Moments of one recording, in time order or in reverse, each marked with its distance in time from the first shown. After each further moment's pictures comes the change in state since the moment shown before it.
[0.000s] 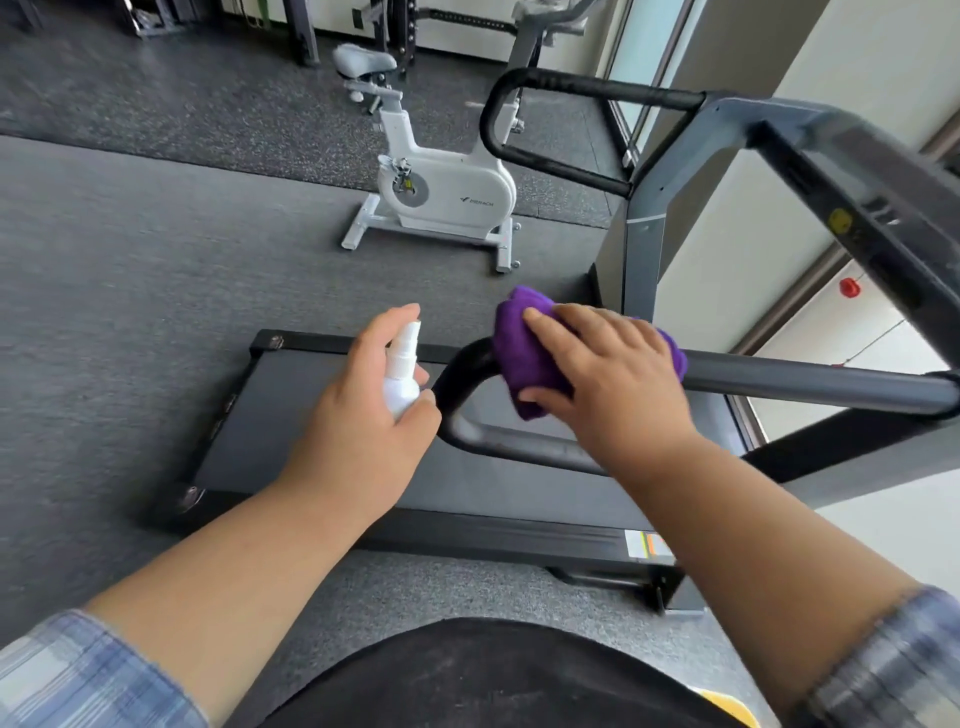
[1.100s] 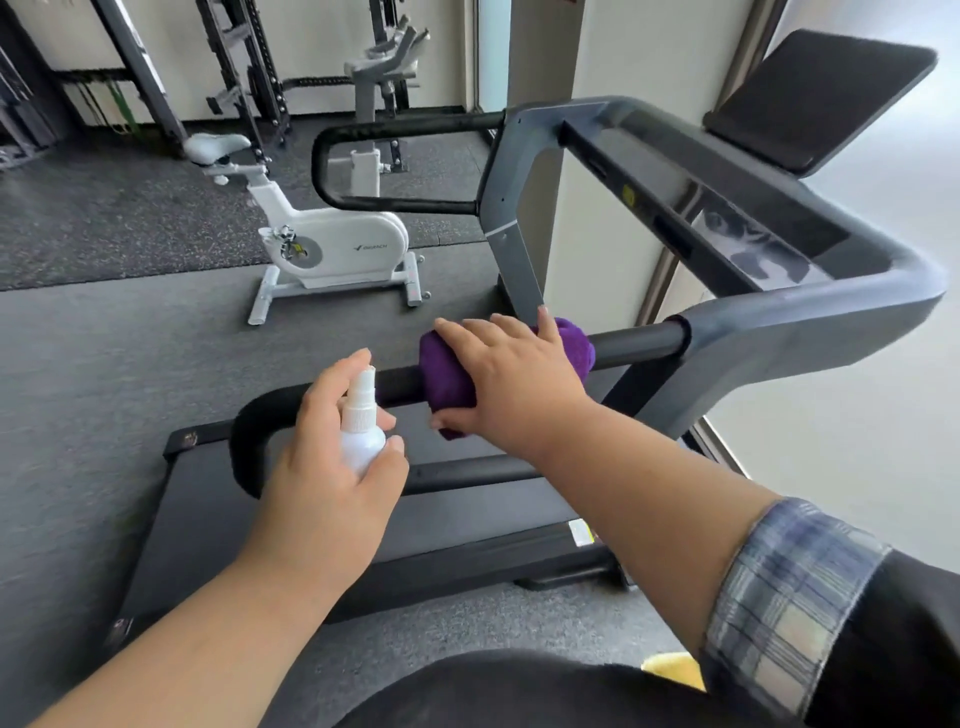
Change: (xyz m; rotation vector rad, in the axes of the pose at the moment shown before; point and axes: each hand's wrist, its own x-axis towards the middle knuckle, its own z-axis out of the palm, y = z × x) left_hand -0.031 0.122 0.116 0.025 -0.049 0.201; right_hand -0.044 0.113 -0.050 0.005 -0.305 0.218
